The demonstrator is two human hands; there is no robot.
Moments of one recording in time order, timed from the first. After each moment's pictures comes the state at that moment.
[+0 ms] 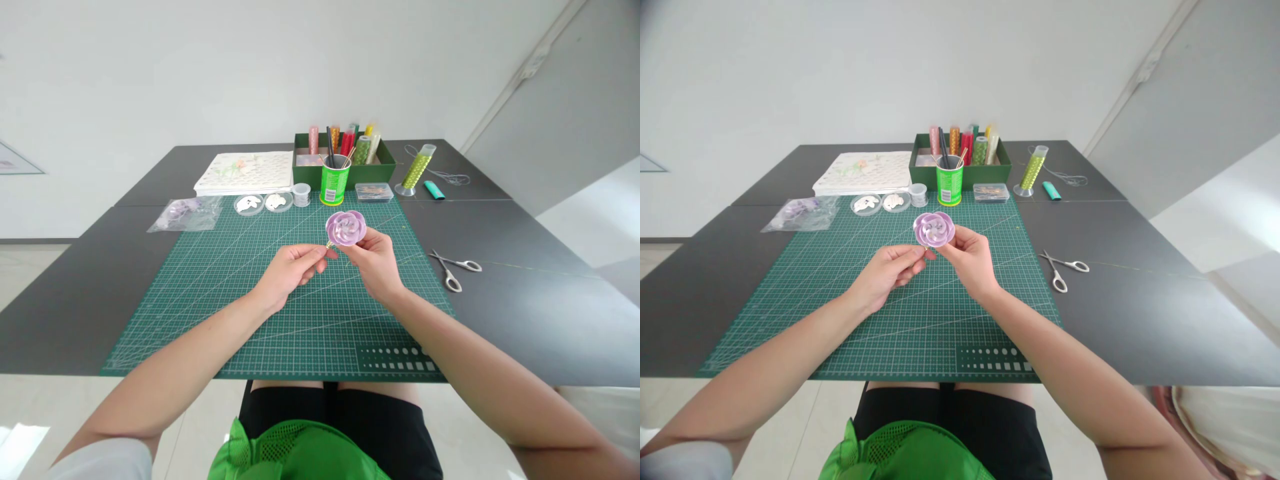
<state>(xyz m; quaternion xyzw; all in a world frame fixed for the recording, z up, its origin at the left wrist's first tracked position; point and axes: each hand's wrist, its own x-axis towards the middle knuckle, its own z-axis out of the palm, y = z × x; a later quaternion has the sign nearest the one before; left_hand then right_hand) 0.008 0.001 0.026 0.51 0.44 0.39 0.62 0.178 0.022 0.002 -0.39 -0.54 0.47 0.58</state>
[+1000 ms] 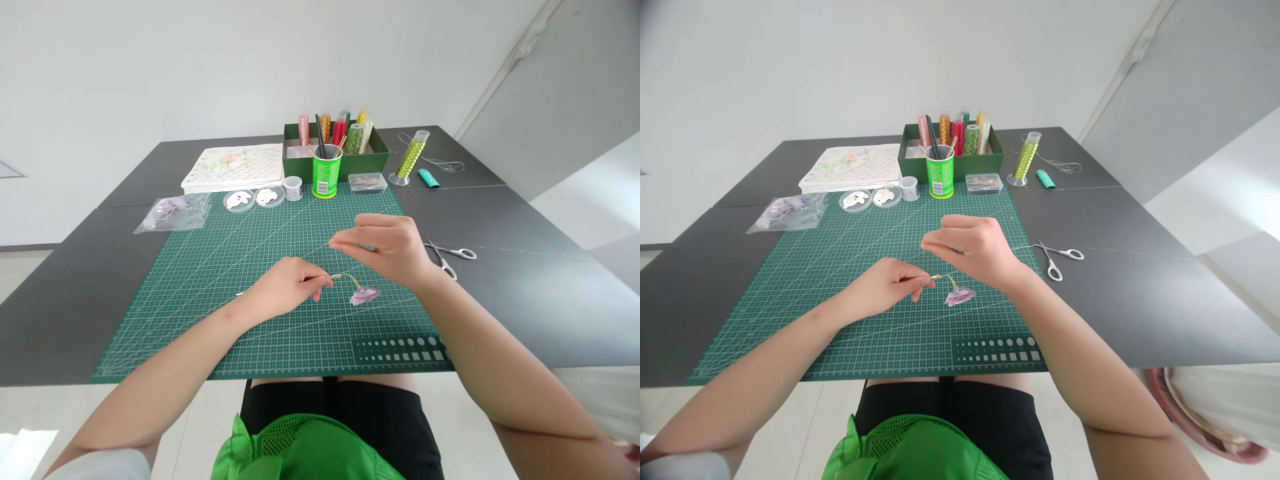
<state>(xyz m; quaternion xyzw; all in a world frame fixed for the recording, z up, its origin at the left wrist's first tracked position) 0.005 -0.004 0.029 0.76 0.47 0.12 0.44 0.219 0.021 0.041 -0.26 -0.86 0.00 0.43</state>
